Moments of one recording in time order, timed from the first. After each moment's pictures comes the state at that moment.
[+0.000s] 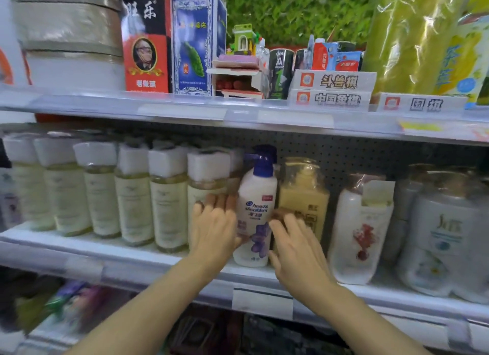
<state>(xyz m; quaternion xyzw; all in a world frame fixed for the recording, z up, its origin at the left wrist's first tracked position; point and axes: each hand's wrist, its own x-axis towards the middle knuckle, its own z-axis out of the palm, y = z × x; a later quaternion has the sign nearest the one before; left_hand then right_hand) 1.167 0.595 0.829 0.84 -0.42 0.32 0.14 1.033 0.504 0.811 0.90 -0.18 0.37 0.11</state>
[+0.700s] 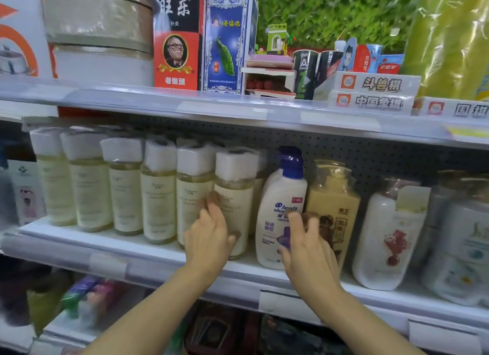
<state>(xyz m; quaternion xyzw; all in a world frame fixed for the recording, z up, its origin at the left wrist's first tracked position) 1.200 0.631 0.814 0.89 -0.33 0.20 0.24 1.059 0.539 0.815 0.89 -0.31 0.32 0.03</state>
